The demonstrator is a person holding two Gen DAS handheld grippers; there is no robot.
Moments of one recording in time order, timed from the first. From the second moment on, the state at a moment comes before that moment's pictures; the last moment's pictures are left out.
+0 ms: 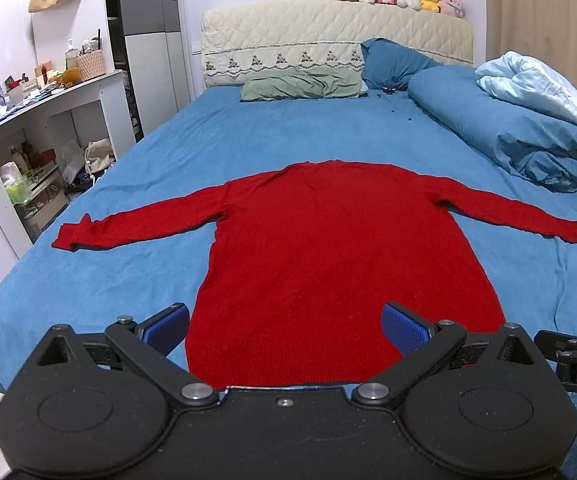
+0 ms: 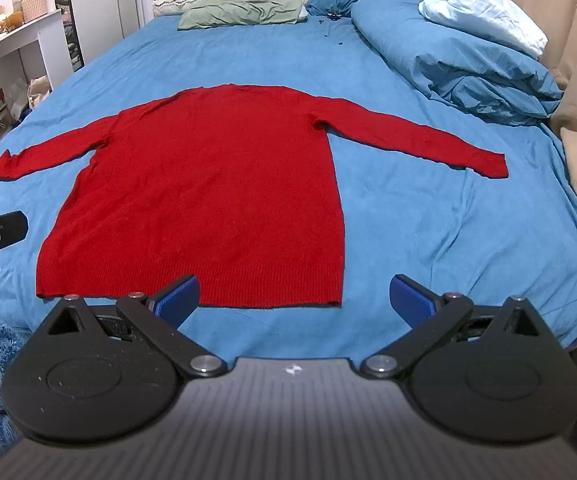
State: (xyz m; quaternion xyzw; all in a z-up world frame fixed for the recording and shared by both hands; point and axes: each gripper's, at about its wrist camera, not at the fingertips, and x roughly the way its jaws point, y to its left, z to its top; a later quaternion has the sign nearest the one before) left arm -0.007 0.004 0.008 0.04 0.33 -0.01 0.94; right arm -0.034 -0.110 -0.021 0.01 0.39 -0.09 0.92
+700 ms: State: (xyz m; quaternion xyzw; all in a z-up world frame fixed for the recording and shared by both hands) left arm -0.004 0.007 0.007 0.03 0.33 -0.01 0.94; right arm -0.037 -0.109 -0.019 0.01 0.38 -0.09 0.92
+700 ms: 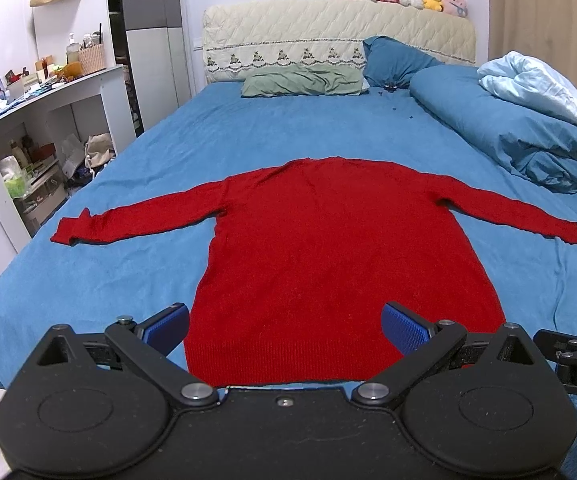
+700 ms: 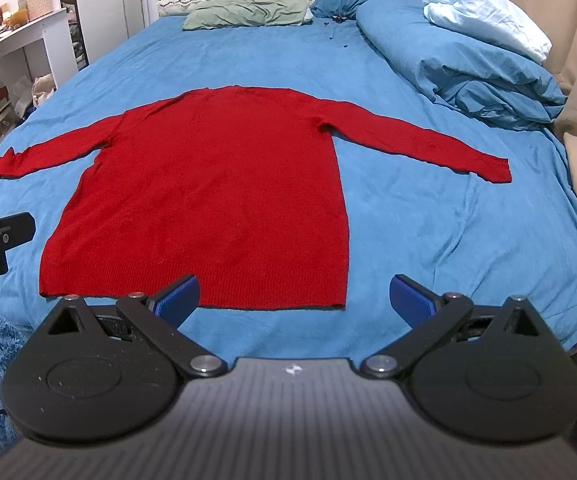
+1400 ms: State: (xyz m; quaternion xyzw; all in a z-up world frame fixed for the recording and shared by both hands) left arm -0.003 0.007 0.011 0.03 0.33 -0.01 0.94; right arm -0.035 -0.110 -0.020 0.01 0.39 -0.09 0.92
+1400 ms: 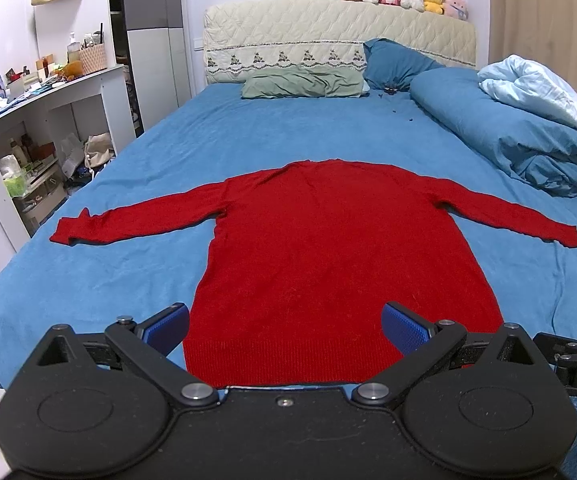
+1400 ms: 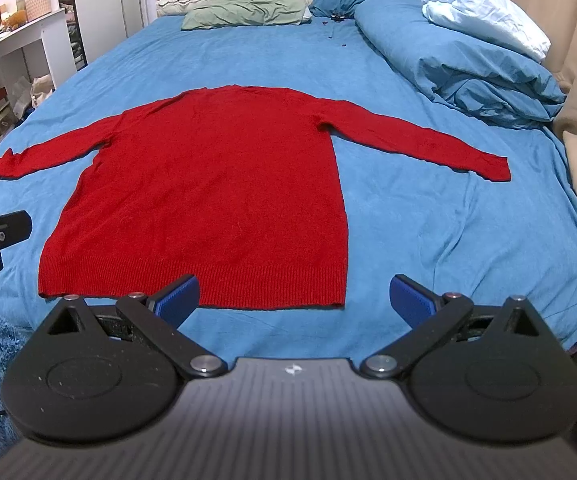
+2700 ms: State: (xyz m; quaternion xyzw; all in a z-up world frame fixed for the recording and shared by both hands) left arm 0.427 -0.203 -0.131 0.04 0.41 -0.15 0.90; right arm 0.208 -0.505 -0.190 0.29 0.27 -0.31 0.86
